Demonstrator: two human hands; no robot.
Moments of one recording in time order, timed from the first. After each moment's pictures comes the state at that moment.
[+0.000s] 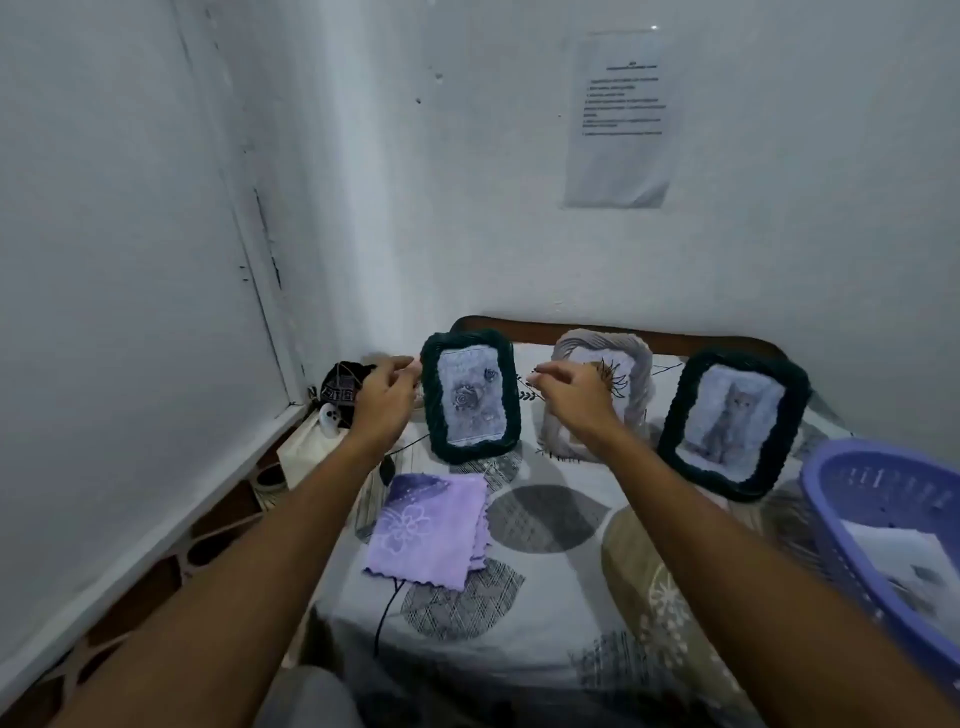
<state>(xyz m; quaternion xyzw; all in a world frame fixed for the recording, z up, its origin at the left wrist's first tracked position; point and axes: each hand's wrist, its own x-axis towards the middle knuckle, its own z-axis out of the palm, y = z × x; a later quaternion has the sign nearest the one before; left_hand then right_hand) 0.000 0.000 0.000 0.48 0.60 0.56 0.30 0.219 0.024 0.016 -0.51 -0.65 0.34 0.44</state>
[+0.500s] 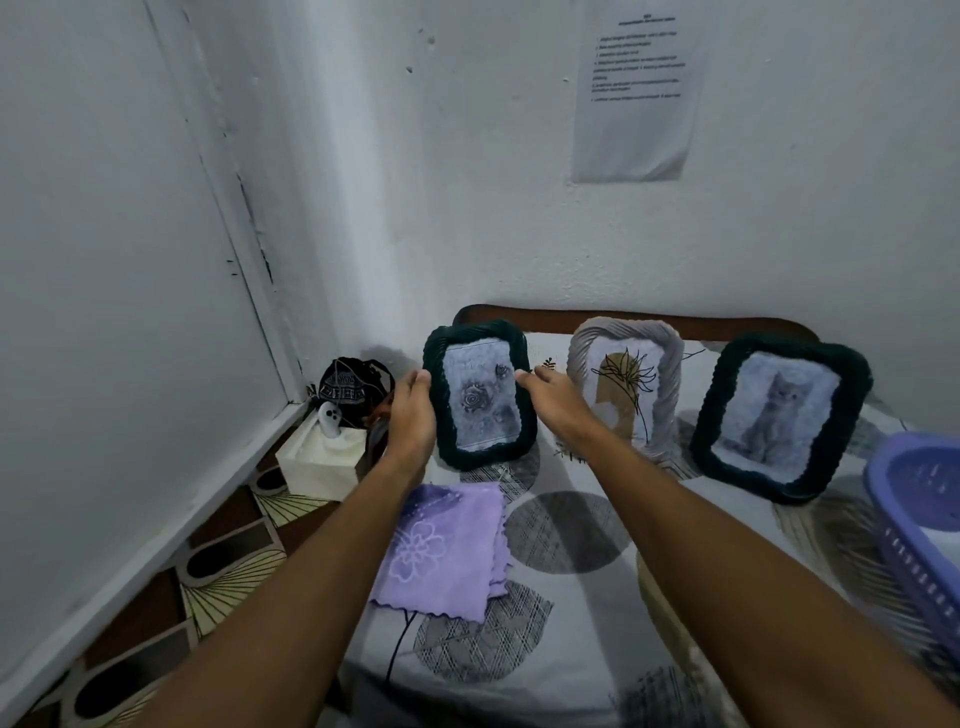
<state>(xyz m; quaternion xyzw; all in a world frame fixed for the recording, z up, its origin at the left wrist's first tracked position) 0.016 0.042 -0.037 0.37 0.59 0.59 0.40 0.177 0.073 -0.016 -0.55 -0.60 0.44 0.38</state>
